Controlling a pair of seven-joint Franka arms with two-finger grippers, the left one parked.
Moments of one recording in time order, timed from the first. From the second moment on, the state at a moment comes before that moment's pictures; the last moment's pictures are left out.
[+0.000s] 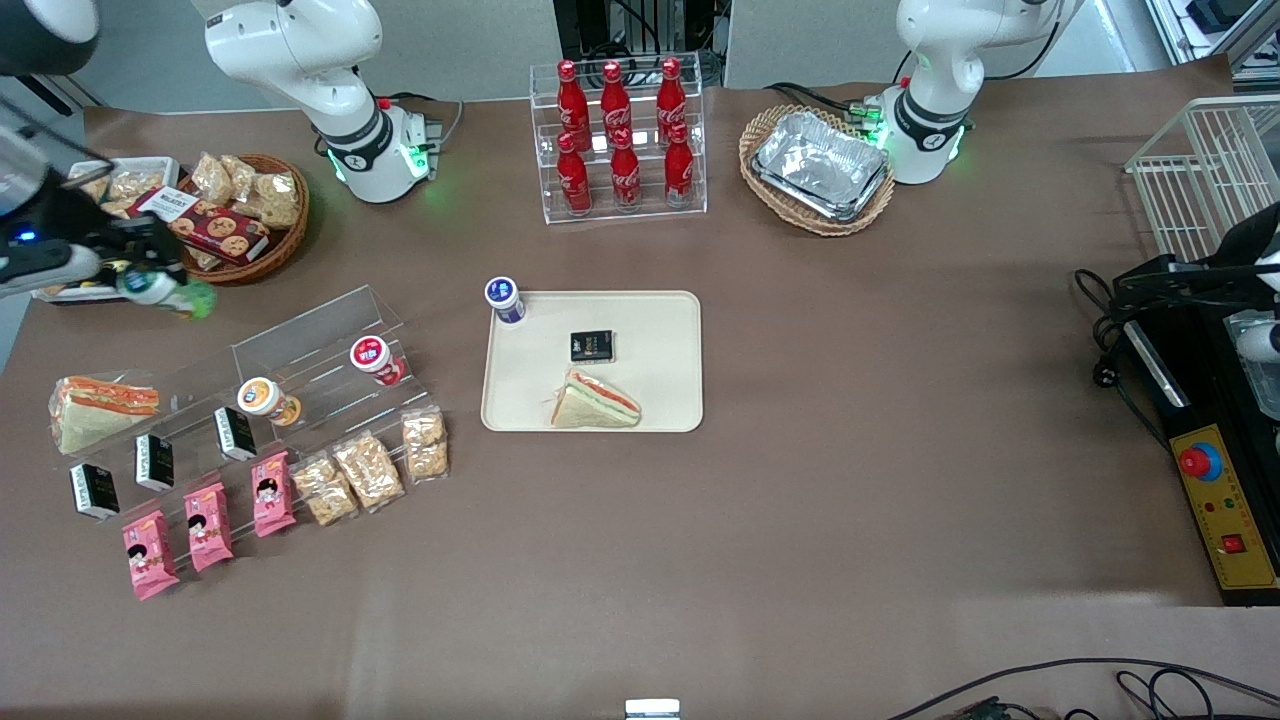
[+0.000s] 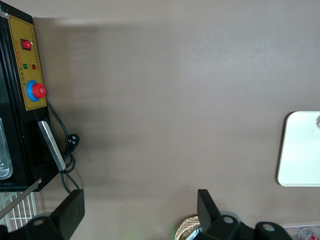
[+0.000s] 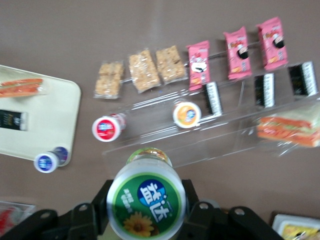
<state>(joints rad) 0.23 -0.26 -0.23 -1.91 -0.03 1.66 -0.16</state>
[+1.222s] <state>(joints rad) 0.46 -0.20 0.10 -2.11 0.06 1.93 0.84</state>
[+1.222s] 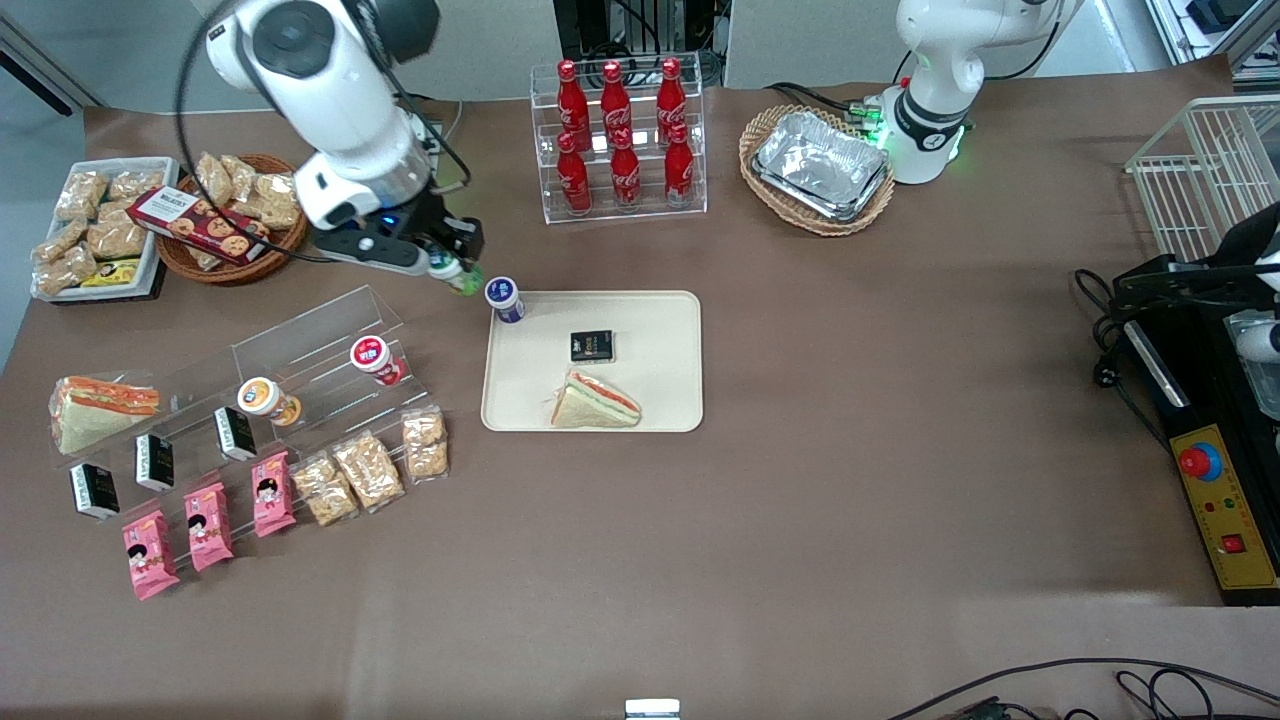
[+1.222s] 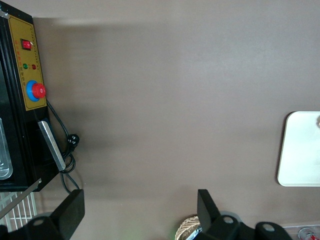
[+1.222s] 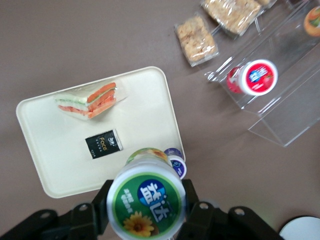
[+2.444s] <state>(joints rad) 0.48 0.08 0.20 -2.48 0.03 2.59 1.08</state>
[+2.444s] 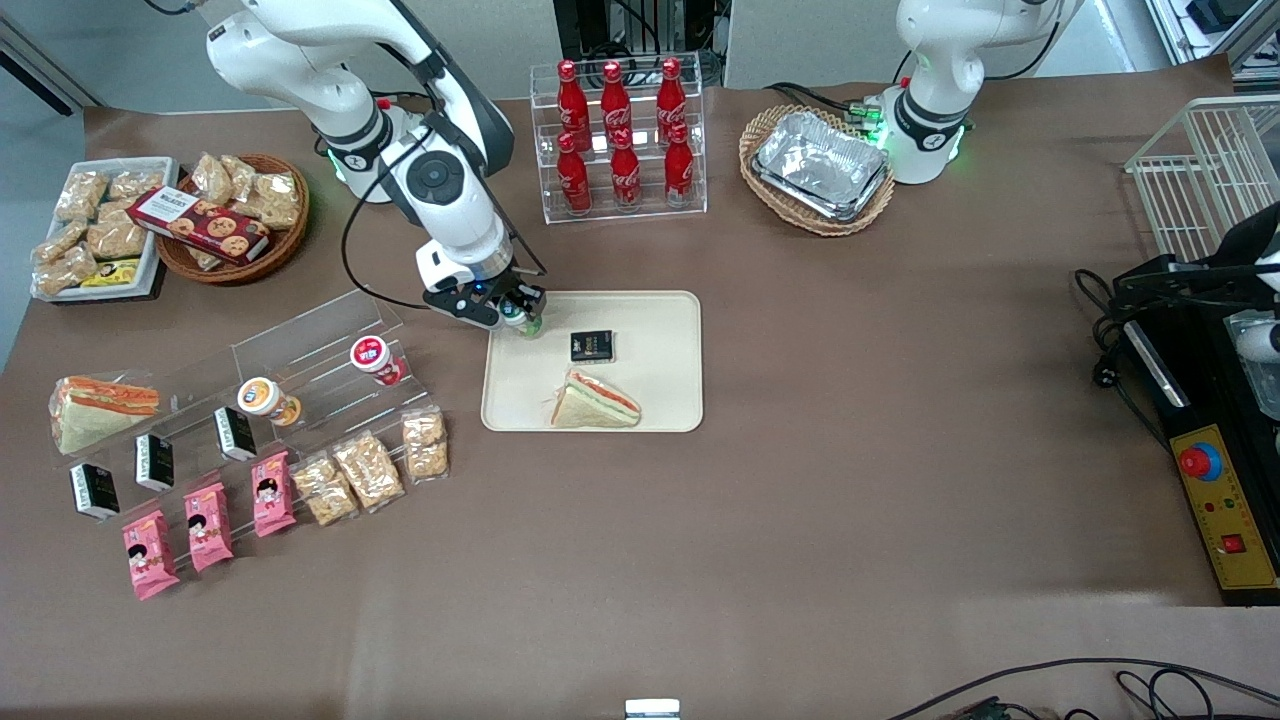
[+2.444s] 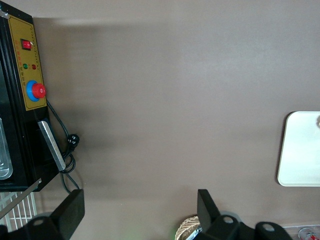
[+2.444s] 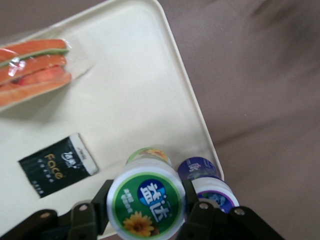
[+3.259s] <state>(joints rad) 0.49 0.12 0.20 -2.47 -0.11 2.66 1.25</state>
